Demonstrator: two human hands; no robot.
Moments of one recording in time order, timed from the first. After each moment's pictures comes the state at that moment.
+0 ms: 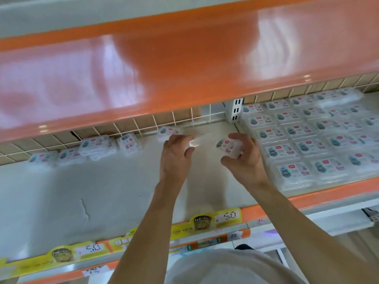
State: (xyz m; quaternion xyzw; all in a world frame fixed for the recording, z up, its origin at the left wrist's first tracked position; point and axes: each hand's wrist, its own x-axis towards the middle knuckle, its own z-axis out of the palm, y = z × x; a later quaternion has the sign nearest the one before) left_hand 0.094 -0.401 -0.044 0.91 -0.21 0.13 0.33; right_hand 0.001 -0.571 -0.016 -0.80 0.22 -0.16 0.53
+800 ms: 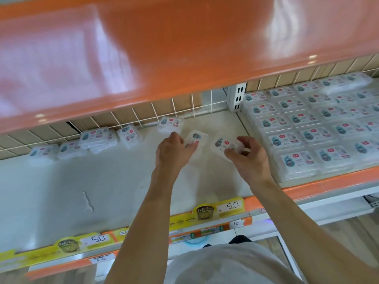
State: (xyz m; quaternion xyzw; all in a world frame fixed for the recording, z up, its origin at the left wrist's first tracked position) left_hand 0.085 -0.396 -0.010 0.96 -0.04 -0.08 0.26; right_hand -0.013 -0.569 -0.031 -0.76 0.29 -0.14 0.57
